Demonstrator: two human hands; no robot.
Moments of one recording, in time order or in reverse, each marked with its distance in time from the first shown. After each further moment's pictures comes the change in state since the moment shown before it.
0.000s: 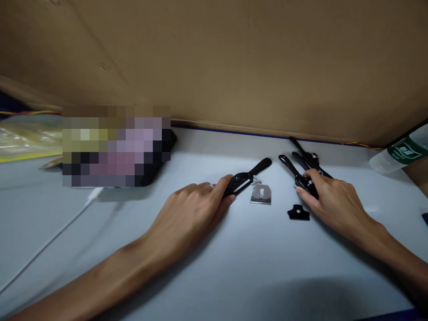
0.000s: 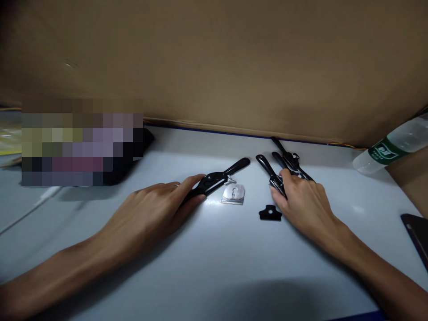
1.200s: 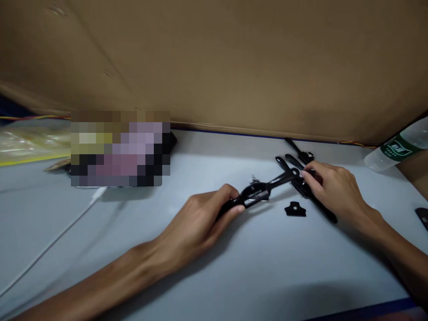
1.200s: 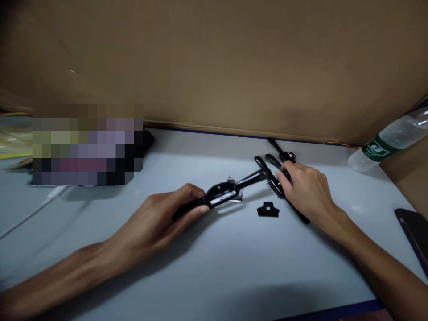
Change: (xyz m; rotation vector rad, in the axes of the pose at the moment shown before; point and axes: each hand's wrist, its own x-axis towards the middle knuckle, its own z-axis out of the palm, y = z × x) left_hand -0.009 0.009 0.000 -0.559 0.155 0.249; right_hand 0.009 0.014 -0.002 0.066 0.160 0.041
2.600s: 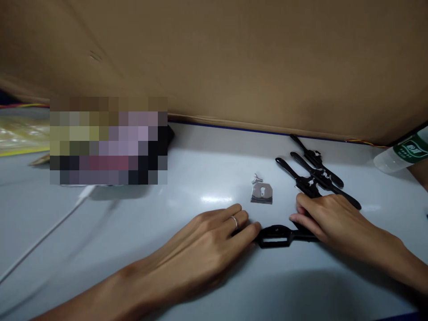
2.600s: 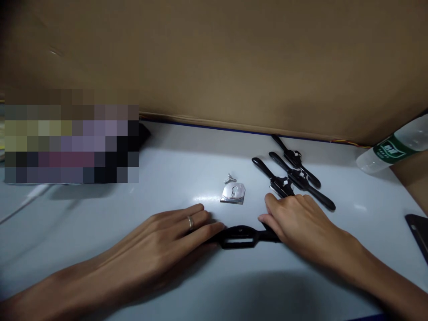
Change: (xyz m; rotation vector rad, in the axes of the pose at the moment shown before) left_hand -0.008 0.012 0.008 0.201 -0.119 0.429; right_hand -0.030 -0.019 -0.003 0.022 -0.337 -0.426
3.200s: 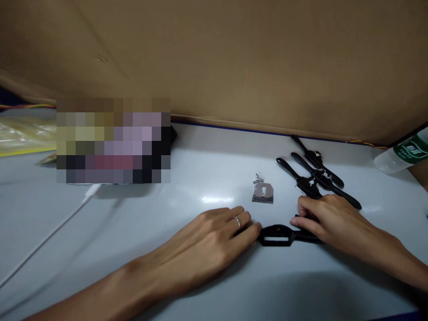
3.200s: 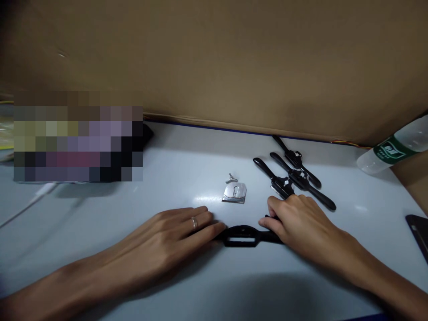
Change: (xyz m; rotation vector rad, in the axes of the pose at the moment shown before) left_hand 0.002 -0.002 -0.005 0.047 -0.039 0.051; right_hand 0.000 -0.003 -0.002 0.093 -0.058 0.113
